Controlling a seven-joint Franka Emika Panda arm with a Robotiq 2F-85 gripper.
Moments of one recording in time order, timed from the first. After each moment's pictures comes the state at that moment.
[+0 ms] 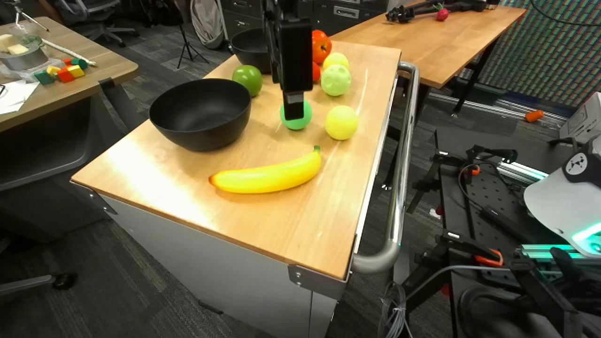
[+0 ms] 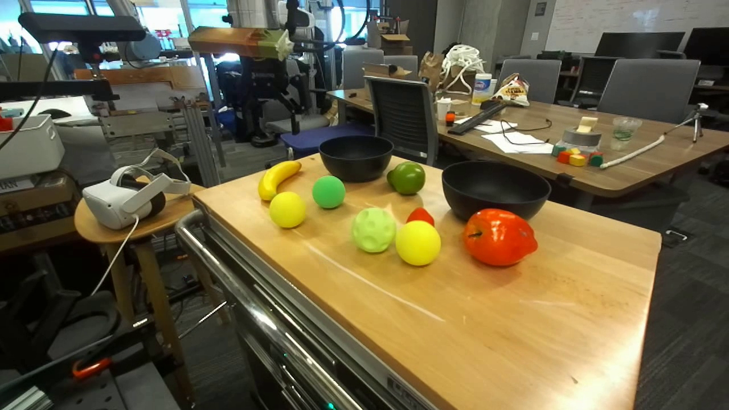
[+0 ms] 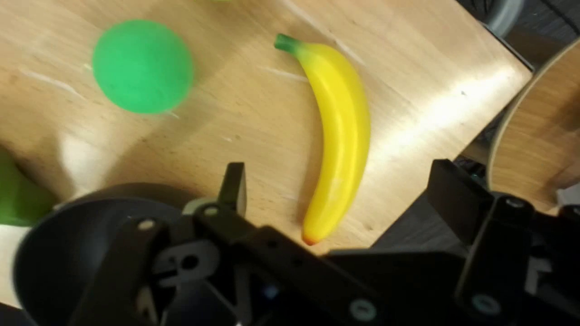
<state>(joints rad) 0.16 -0.03 0.14 -2.19 0.01 2.17 -0.29</state>
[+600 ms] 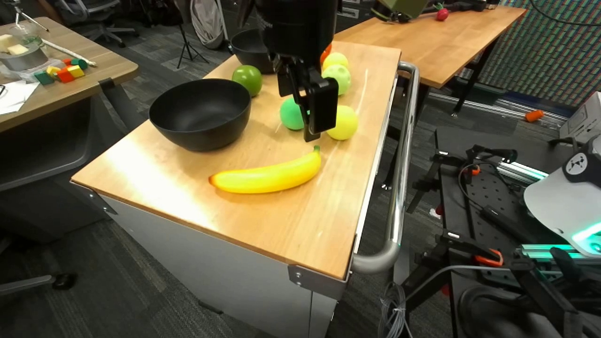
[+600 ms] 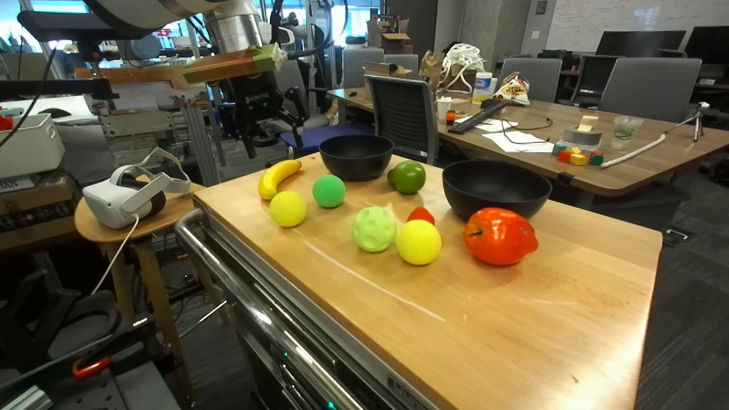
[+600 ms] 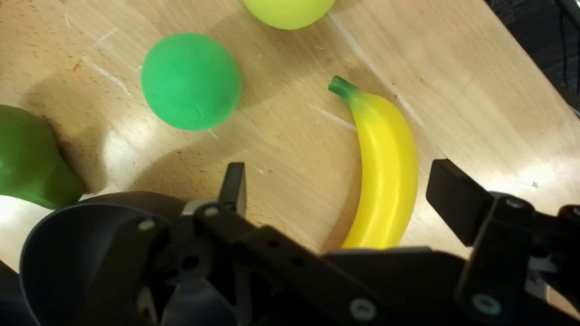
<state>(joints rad) 0.18 -0.03 0.18 -2.29 -0.30 2.26 -0.20</state>
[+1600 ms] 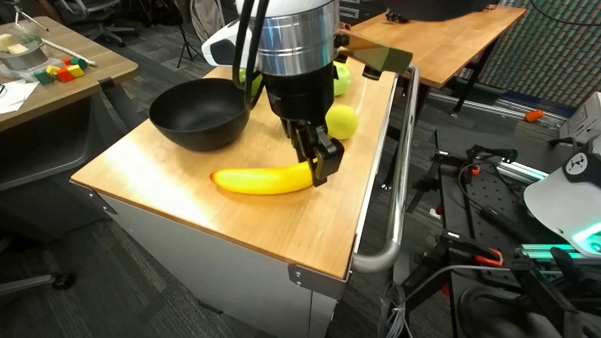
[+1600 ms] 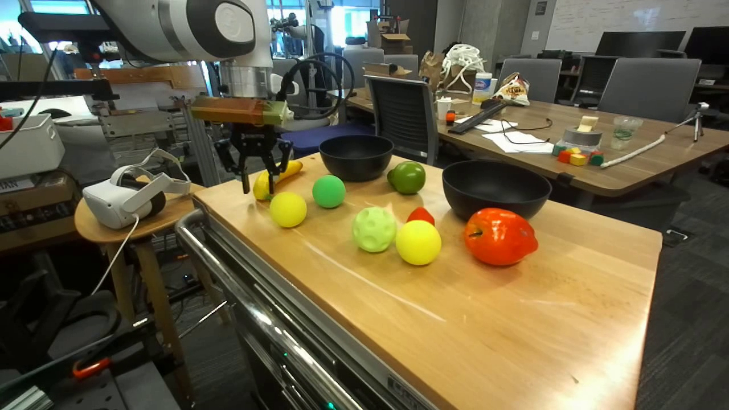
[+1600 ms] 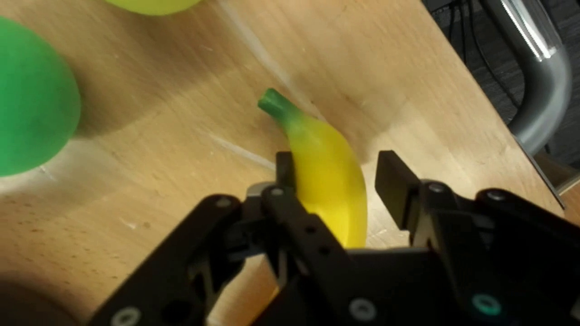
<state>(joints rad) 0.18 0.11 0.18 -2.29 -0.07 2.29 -0.41</state>
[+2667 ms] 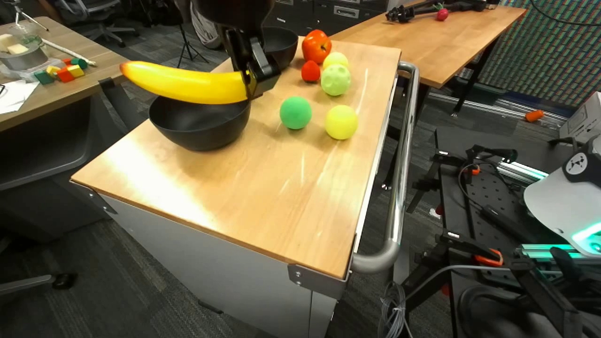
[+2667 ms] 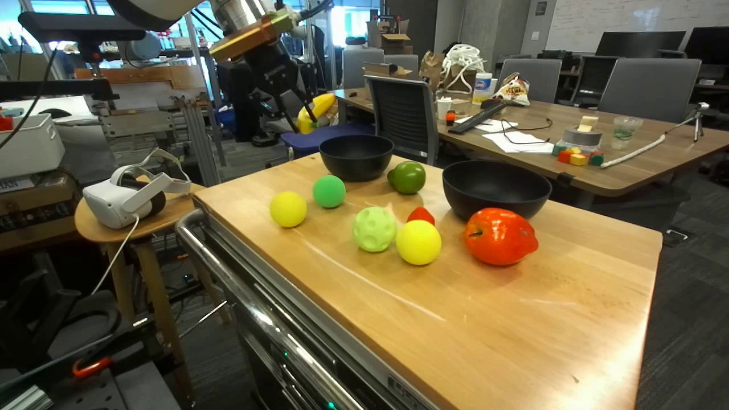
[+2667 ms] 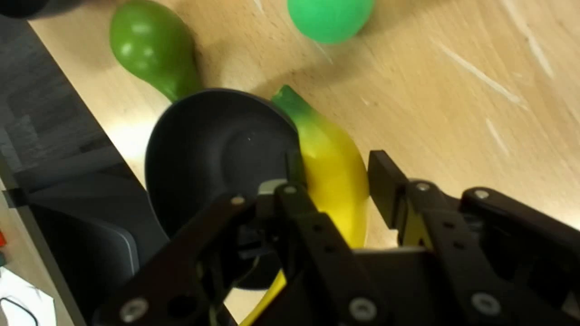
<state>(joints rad) 0.22 0.08 0.19 -2.10 -0.61 2.18 -0.12</state>
